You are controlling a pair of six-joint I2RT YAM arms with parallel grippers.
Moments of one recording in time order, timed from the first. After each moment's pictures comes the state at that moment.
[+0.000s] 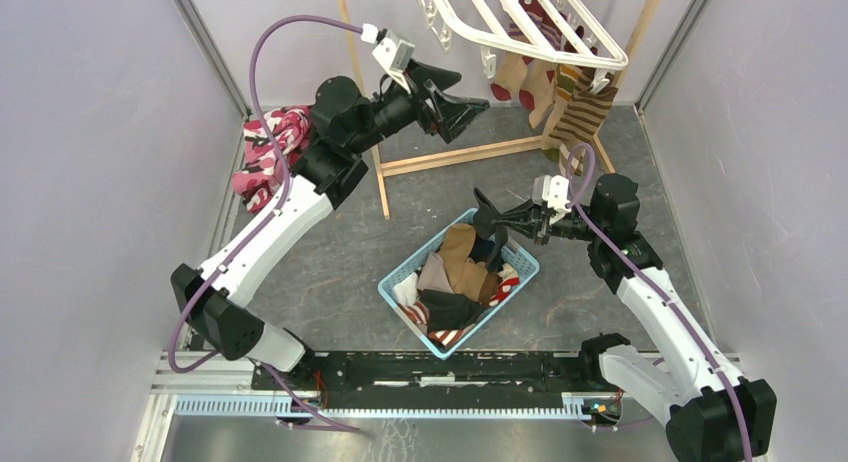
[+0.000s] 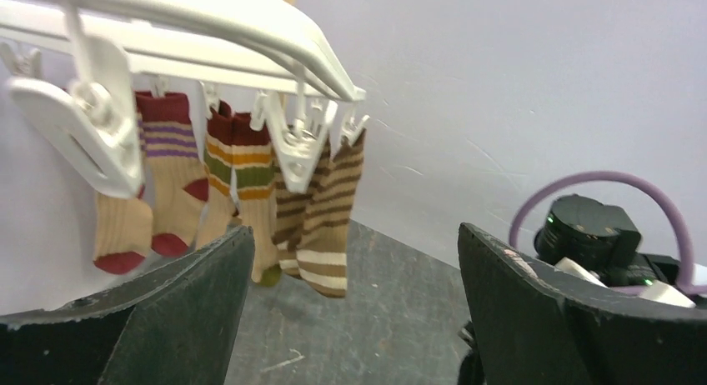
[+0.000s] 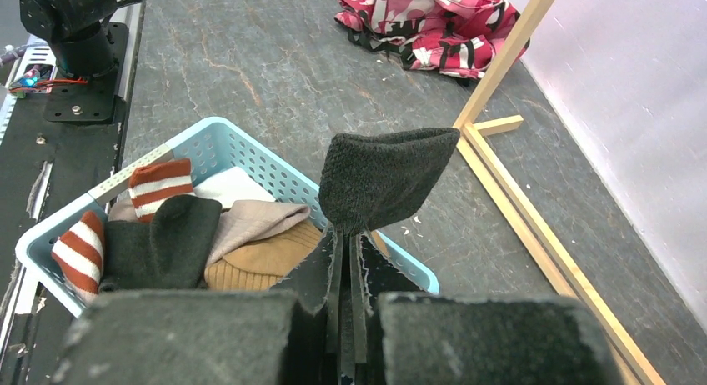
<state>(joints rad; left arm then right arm) -0.63 1.46 1.54 0.20 0.43 -0.29 0.25 0.92 0.72 0.03 -1.07 -0.39</state>
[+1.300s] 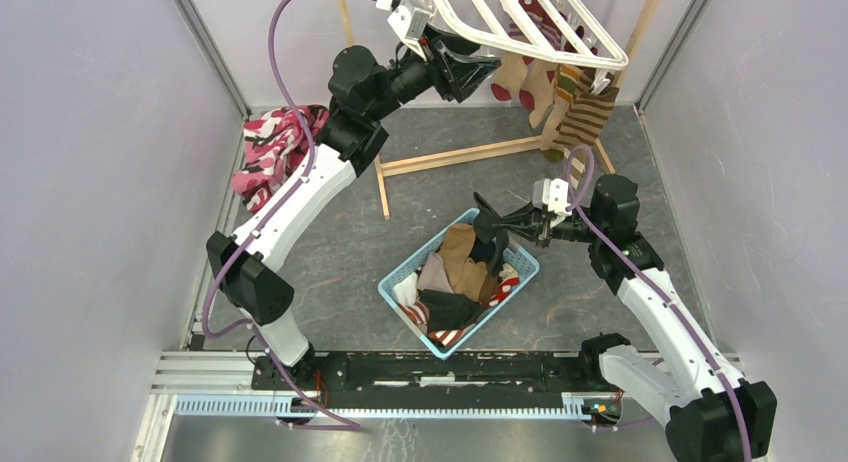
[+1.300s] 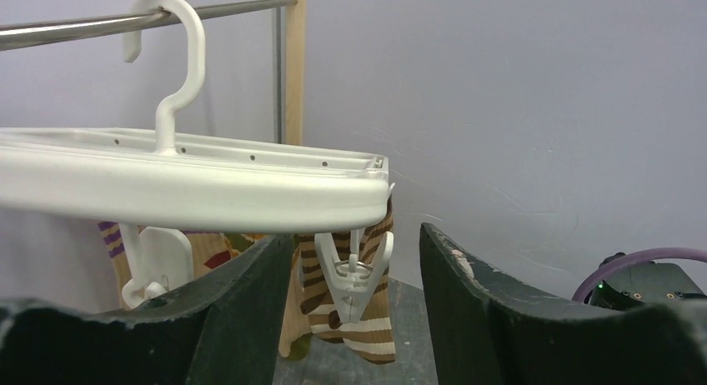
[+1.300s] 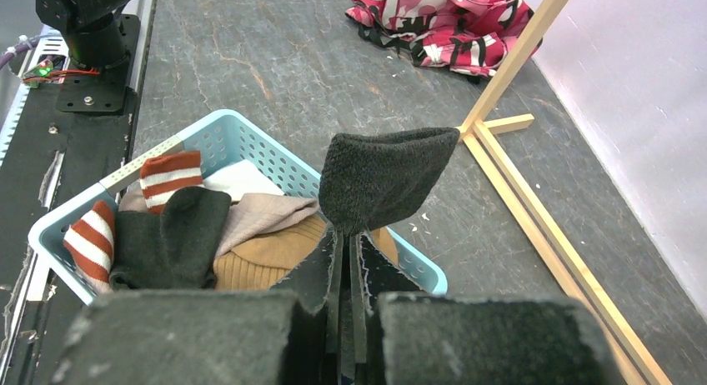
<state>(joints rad) -0.60 1.71 1.83 0.29 0.48 -0.27 0.24 0.92 0.72 -0.02 -1.10 -0.43</state>
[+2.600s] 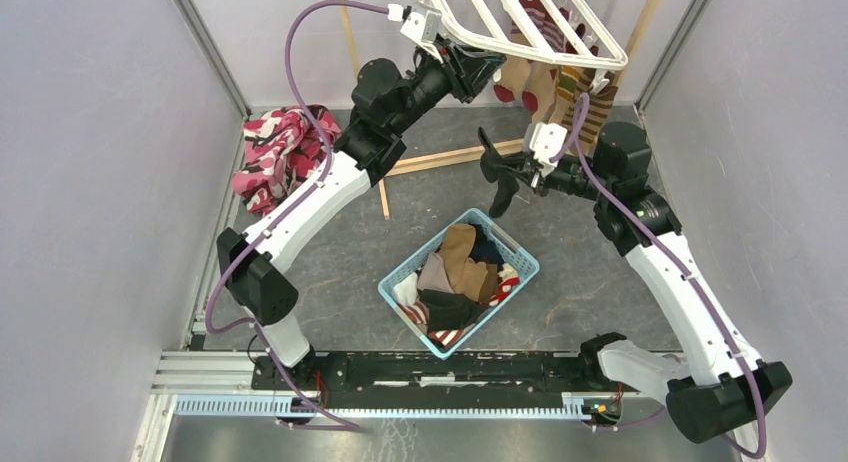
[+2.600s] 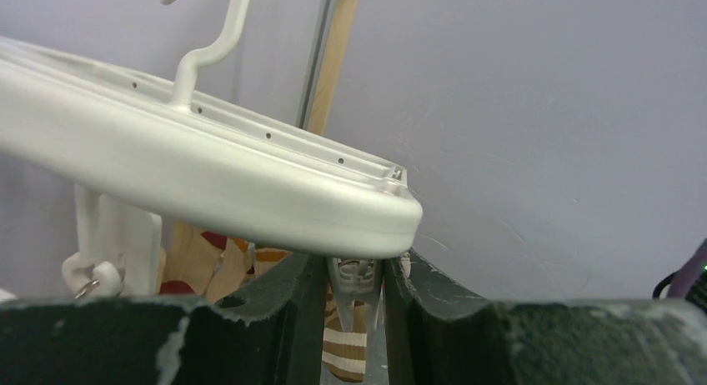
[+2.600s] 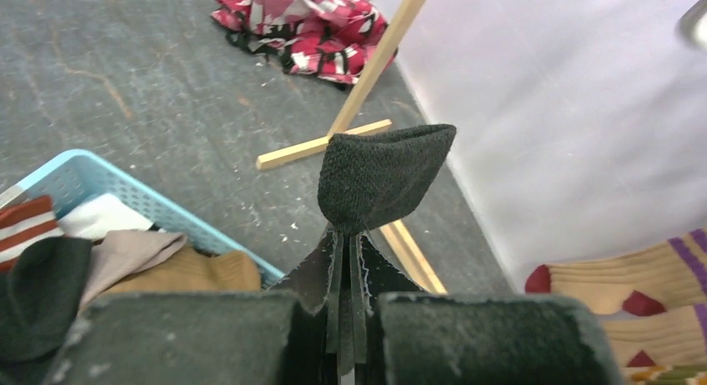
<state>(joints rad) -0.68 1.73 1.80 0.31 0.25 -0.35 0.31 1.07 1.16 -0.27 -0.80 -0.55</state>
